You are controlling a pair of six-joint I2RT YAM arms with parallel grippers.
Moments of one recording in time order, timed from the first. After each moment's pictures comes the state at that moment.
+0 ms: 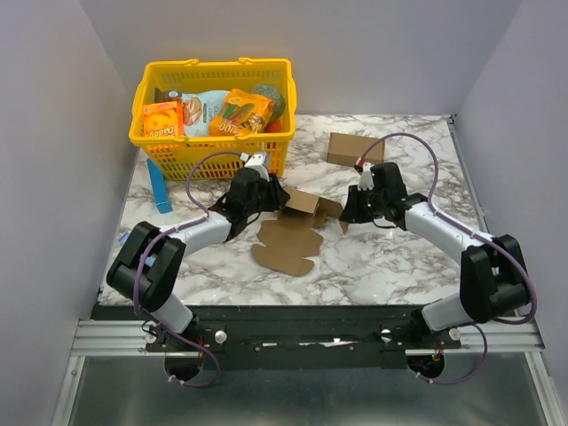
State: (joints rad) left arm -0.53 1.58 0.82 0.33 0.09 -0.52; right arm 0.36 1.46 0.88 -0.26 -0.30 0.23
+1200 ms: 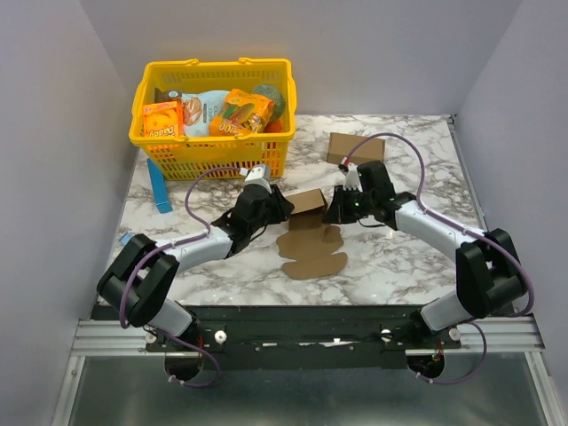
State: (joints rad) left arm -0.66 1.48 0.71 0.36 -0.09 -0.69; right arm 0.45 1.50 0.92 -0.21 -0.44 0.35
